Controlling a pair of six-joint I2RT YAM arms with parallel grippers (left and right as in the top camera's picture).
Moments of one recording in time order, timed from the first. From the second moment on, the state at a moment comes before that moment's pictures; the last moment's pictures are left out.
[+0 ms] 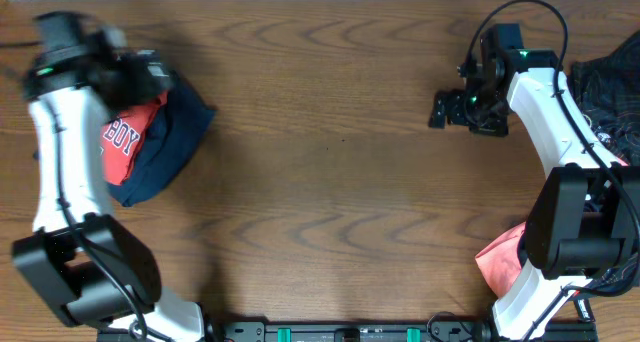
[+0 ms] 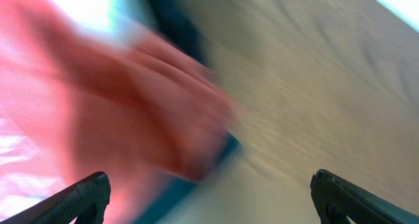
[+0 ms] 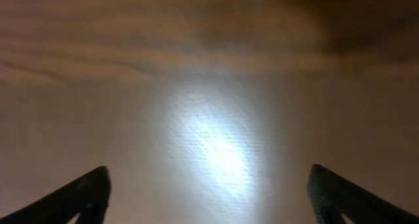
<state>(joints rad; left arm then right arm) 0.25 1.76 1.57 -0.92 0.25 -0.20 0.03 1.94 1.54 -1.03 -0.20 0.15</state>
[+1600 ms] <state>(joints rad) -0.11 0.25 0.84 -1.03 0.04 -0.25 0.08 0.69 0.74 -1.11 0.02 0.17</state>
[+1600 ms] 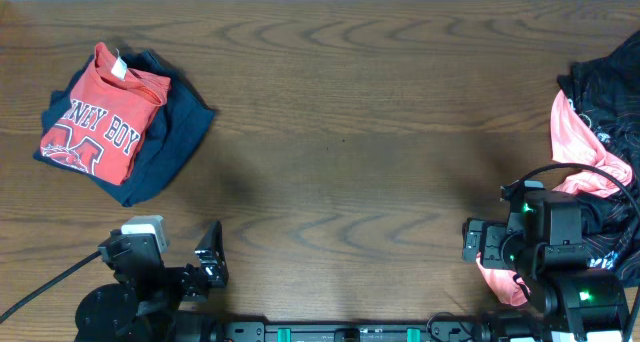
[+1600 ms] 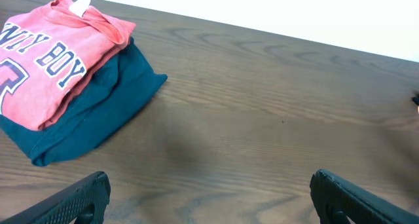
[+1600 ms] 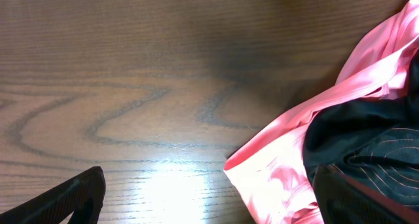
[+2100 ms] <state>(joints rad) -0.11 0.25 0.84 -1.03 0.04 -0.25 0.07 0.35 0.53 -0.67 -0.02 0.11</state>
